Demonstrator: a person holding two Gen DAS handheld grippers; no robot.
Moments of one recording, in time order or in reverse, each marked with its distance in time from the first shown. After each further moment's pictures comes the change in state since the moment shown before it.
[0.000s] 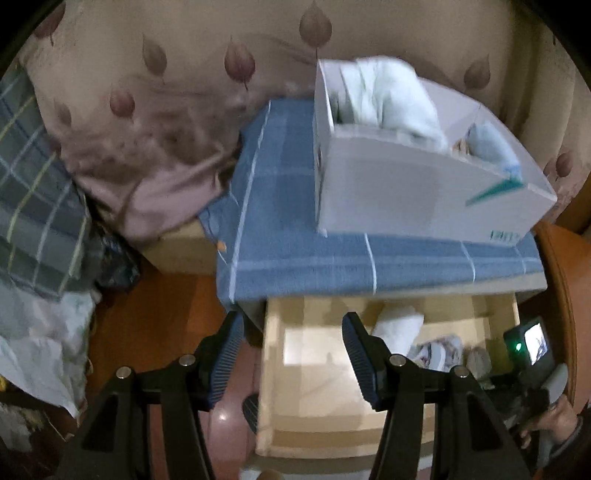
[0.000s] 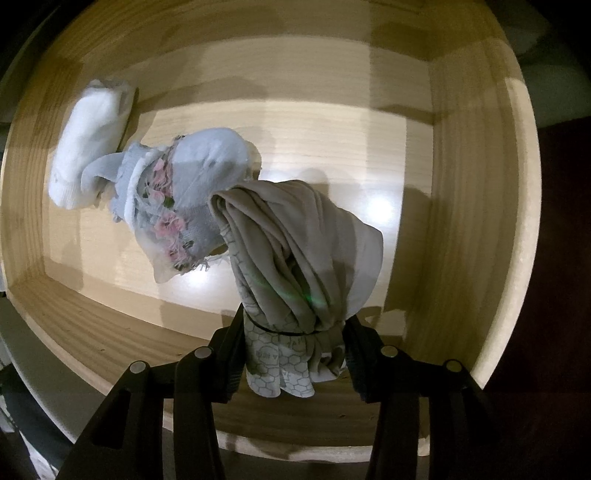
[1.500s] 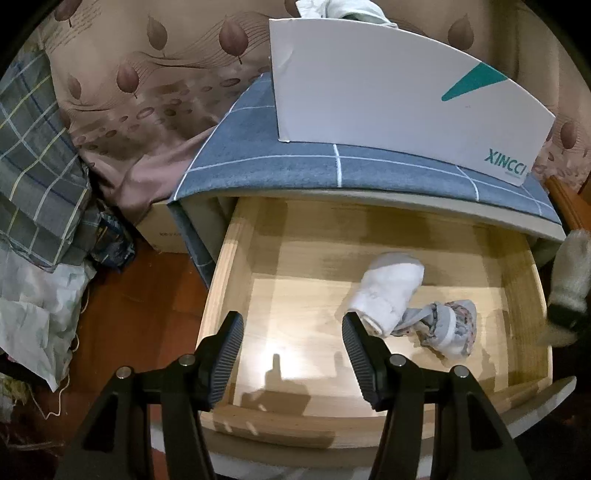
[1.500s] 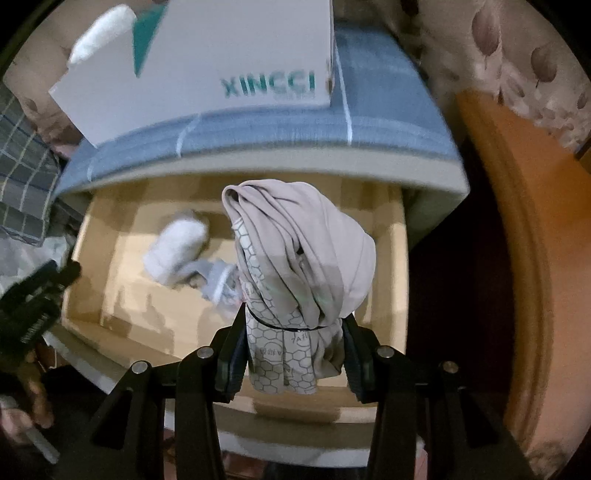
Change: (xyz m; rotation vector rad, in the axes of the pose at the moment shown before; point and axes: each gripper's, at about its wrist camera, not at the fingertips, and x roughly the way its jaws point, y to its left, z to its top) left arm 0.039 -0.045 -0.081 -0.023 -0.056 0.057; right arm -0.146 0.005 -0.062 -0.004 -0.527 -0.002
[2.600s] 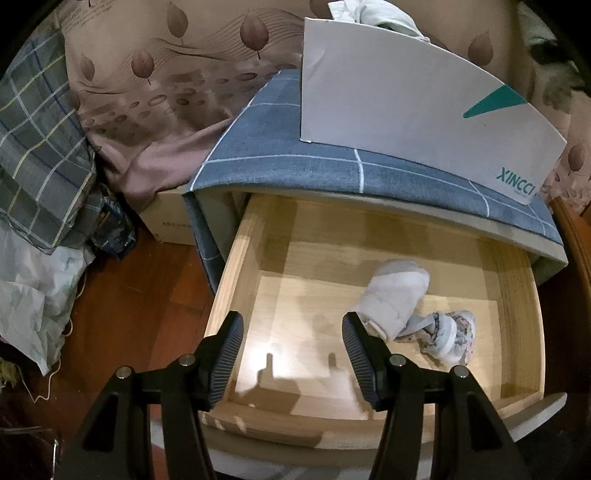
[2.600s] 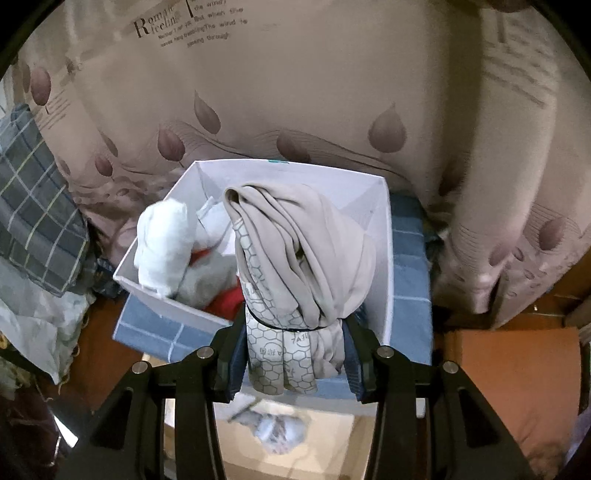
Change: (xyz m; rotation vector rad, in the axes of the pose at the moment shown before) left arm -0.002 0.014 0.001 -0.074 0.003 -0.008; right arm -0.101 0.071 0.182 -0.120 -0.255 0.010
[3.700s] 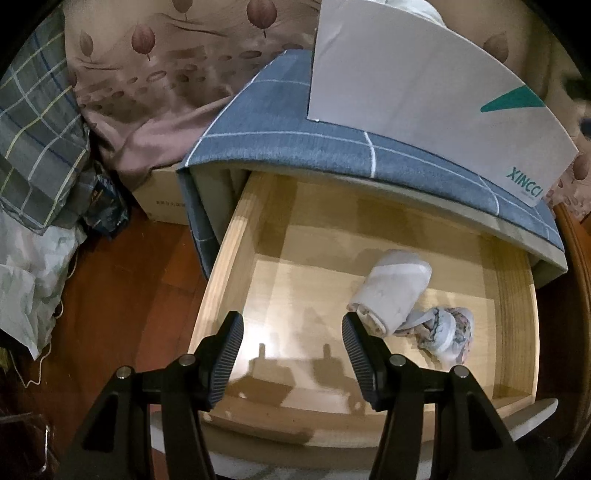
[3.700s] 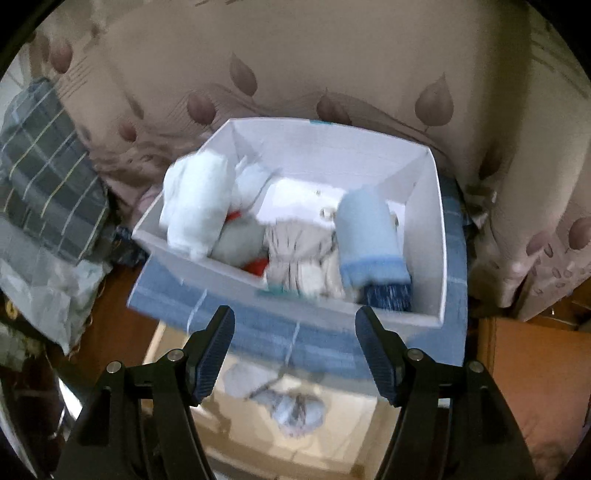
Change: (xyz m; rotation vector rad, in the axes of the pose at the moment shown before) left arm 0.014 0.006 0.000 -0.050 0.080 -0.035; right arm 0.012 0.020 -0.034 -0.071 0.086 0.082
